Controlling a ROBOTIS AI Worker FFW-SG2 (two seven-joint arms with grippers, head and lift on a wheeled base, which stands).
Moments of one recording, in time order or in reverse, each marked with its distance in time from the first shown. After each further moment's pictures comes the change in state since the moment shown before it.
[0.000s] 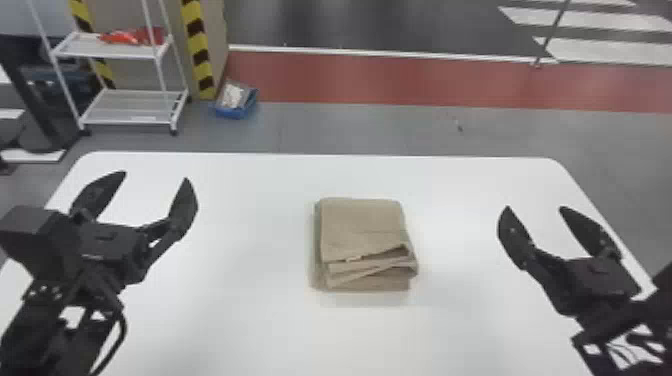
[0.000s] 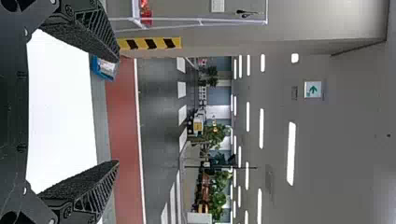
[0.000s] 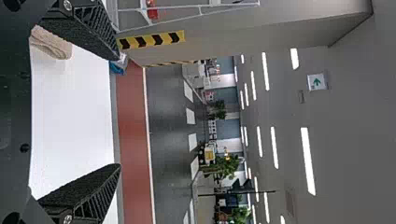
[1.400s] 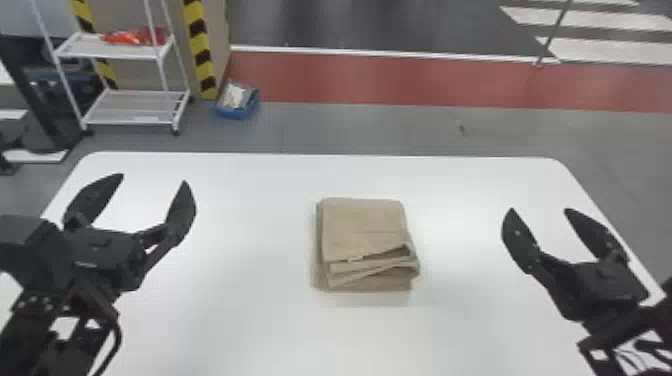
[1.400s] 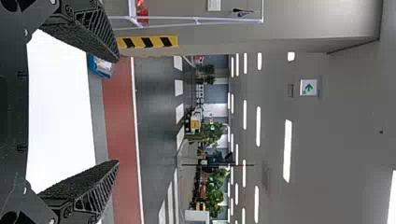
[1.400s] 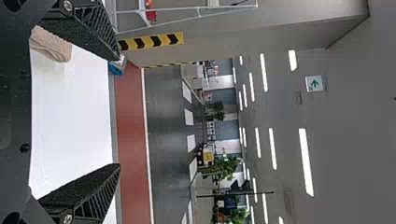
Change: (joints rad) left arm 0.045 0.012 0.009 -0.044 0.006 -0.012 0.000; right arm 0.027 0.000 -0.002 -0.024 -0.008 -0.009 0.001
